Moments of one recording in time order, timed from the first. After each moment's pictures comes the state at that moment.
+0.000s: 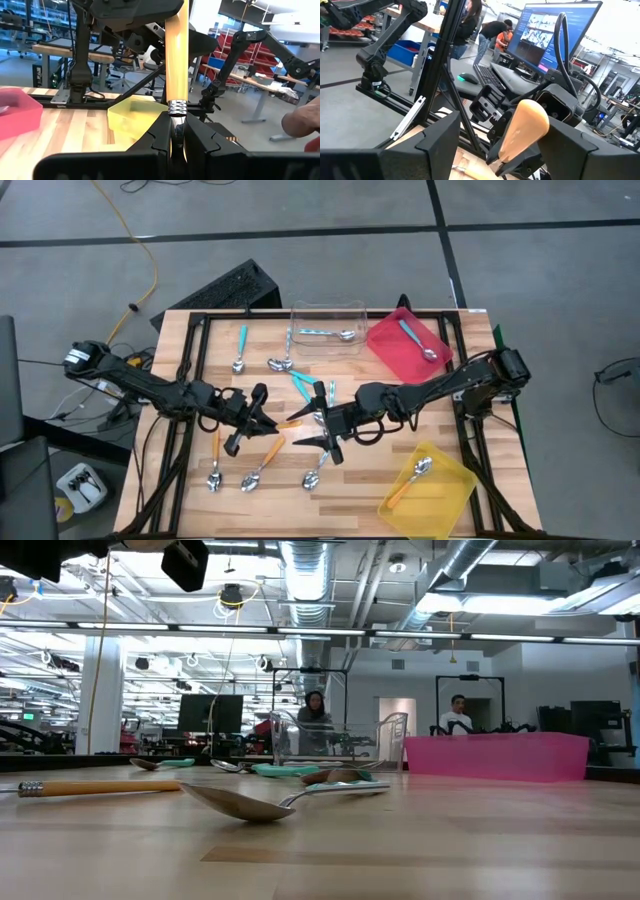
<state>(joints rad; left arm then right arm) -0.28 1.00 0.40 0.66 0.04 -0.21 0.25 1.69 1.25 0.51 -0.03 -0.37</state>
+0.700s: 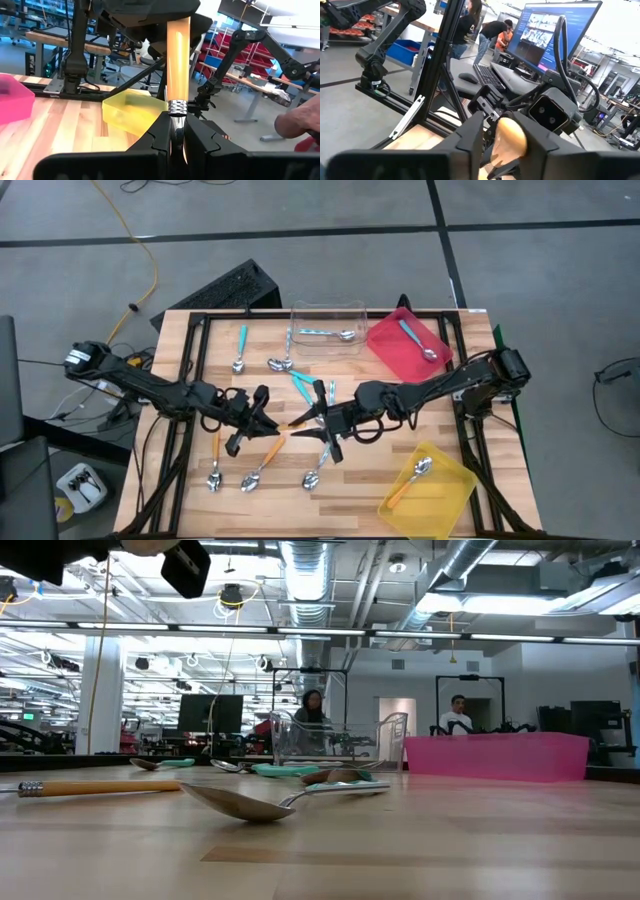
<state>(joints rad) -0.26 1.03 0.40 0.66 0.06 -0.27 0.25 1.69 1.25 0.50 -0.05 -0.37</state>
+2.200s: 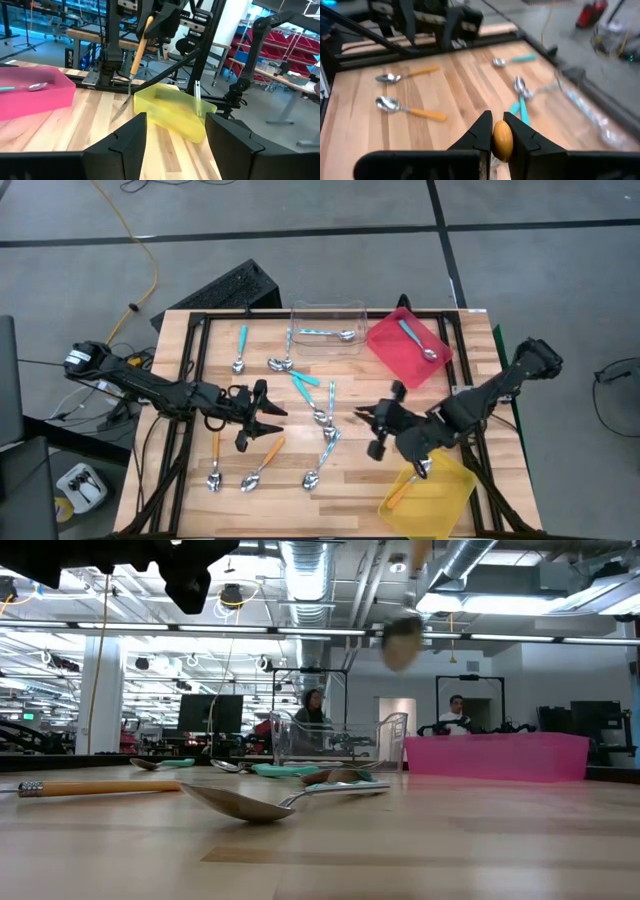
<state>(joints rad) -0.26 1.03 0.40 0.60 -0.07 -0.25 0.56 1.39 1.24 -0.56 0.86 0.57</state>
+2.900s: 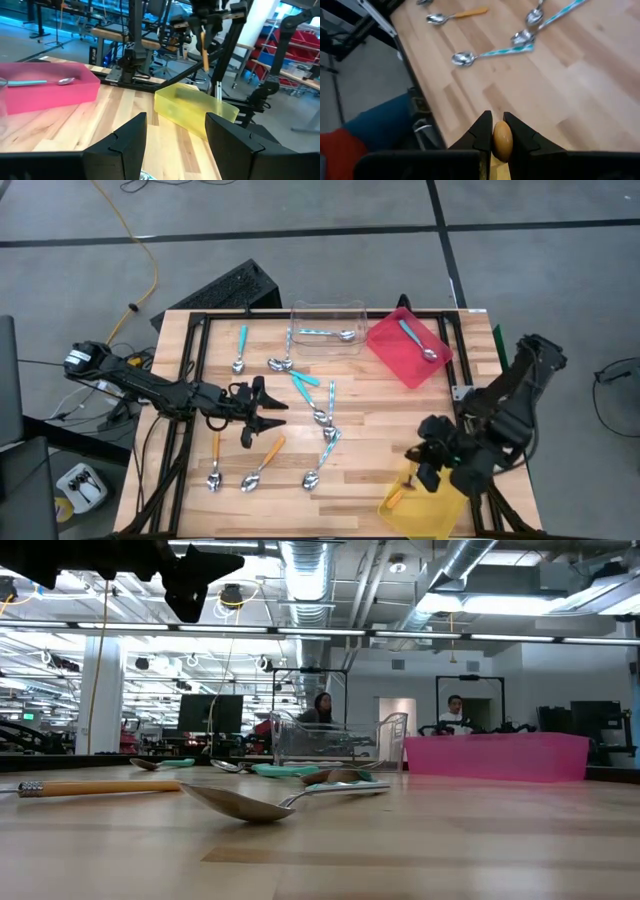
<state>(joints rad) -0.26 1.03 0.40 0.58 -0.18 -0.26 0.89 1.33 1.38 -1.10 0.54 1.44</state>
